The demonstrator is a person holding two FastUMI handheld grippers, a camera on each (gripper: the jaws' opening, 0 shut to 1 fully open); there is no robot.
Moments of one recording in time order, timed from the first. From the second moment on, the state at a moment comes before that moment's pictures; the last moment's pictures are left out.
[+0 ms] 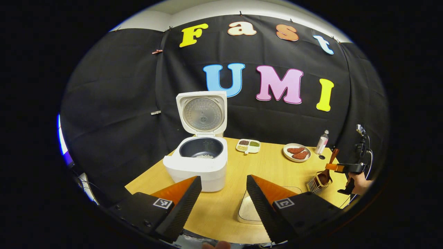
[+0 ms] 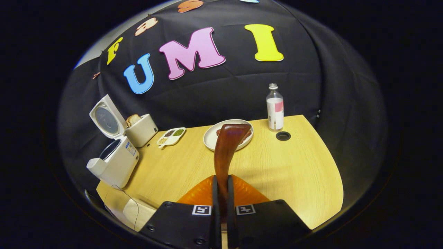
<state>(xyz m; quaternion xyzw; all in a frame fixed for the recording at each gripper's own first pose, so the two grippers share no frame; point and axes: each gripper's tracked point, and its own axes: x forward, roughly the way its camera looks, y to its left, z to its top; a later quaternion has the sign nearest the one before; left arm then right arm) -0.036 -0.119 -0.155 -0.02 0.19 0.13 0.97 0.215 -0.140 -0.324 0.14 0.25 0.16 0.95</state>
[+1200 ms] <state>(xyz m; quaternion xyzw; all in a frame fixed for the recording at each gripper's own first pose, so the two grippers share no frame) -0.038 -0.038 -0.131 -0.01 0.16 -0.03 0.99 0.062 -0.020 -0.124 0.09 0.11 0.15 0.98</state>
